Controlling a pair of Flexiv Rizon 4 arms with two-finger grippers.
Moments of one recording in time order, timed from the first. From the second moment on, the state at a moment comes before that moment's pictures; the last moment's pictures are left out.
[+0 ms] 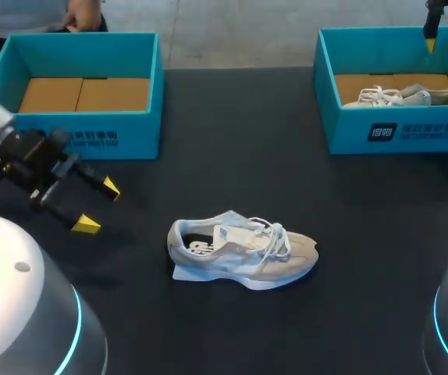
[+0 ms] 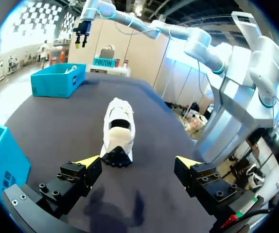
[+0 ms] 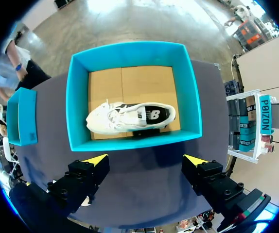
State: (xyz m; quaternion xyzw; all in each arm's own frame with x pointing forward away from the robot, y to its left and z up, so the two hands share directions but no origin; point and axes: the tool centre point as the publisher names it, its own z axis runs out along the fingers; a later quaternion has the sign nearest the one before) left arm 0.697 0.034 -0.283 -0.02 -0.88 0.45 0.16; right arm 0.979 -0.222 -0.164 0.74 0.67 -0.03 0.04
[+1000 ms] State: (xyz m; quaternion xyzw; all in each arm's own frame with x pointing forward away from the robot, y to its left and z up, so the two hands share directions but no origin) left arm 0.698 0.025 -0.314 -0.03 -0.82 0.55 0.15; right arm 0.979 -0.222 -0.164 0.74 0.67 -0.03 0.04
